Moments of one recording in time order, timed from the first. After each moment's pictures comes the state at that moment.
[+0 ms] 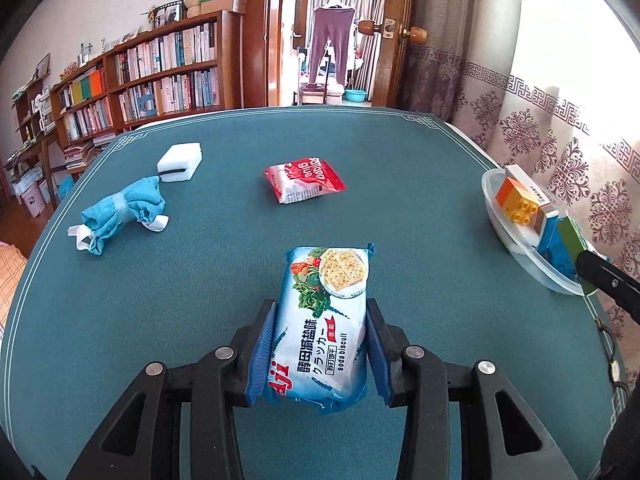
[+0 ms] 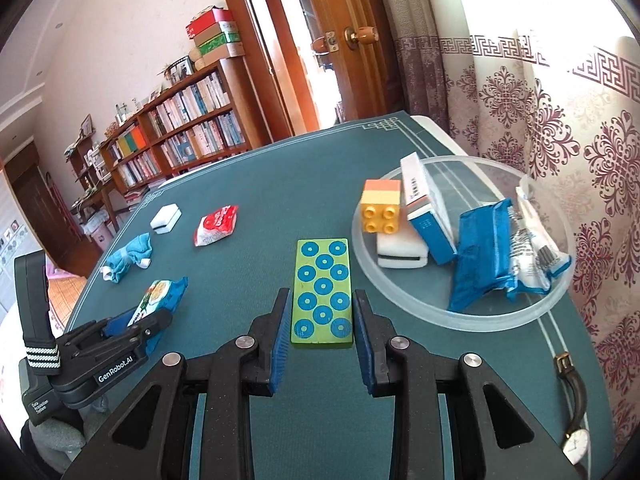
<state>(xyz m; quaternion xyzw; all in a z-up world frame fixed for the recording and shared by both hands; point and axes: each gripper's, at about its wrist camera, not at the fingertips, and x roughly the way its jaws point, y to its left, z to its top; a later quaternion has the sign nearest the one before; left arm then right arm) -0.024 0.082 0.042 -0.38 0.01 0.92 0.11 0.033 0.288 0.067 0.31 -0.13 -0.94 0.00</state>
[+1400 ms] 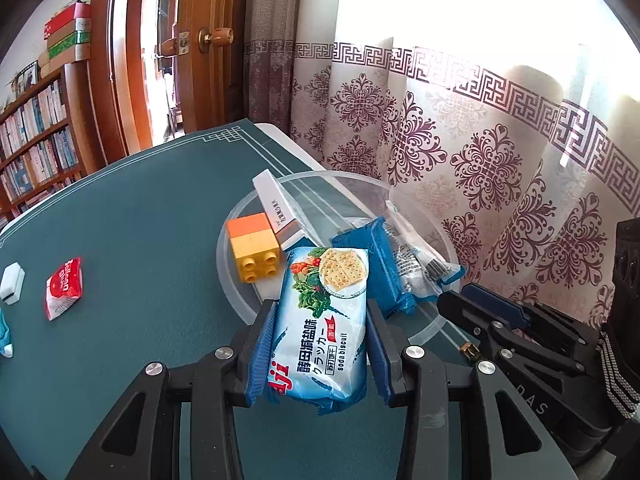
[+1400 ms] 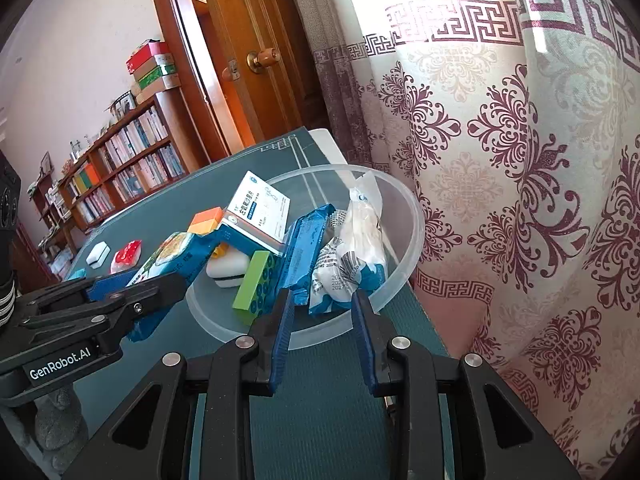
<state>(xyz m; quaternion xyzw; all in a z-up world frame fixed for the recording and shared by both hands) -0.020 0.279 0.076 -0.36 0.09 0.87 0.32 0.054 0.411 0.043 0.30 -0.16 -0.94 -0.07</state>
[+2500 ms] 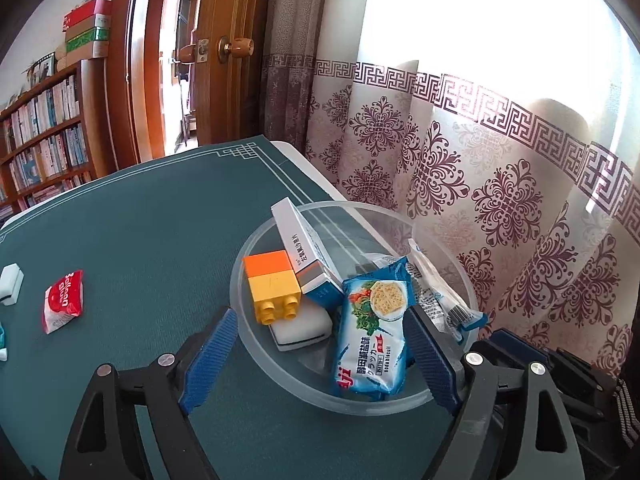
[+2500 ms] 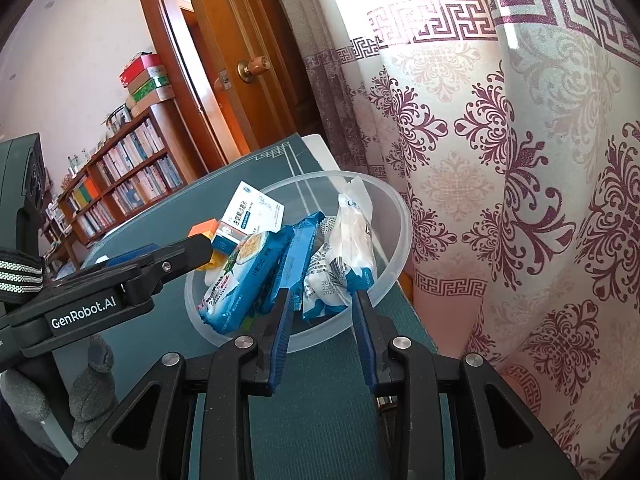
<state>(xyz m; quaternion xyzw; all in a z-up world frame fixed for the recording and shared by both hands) -0.047 0.273 0.077 -0.34 0.05 0.89 0.29 0.059 0.415 0.047 0.29 -0.18 -0.94 -0.08</state>
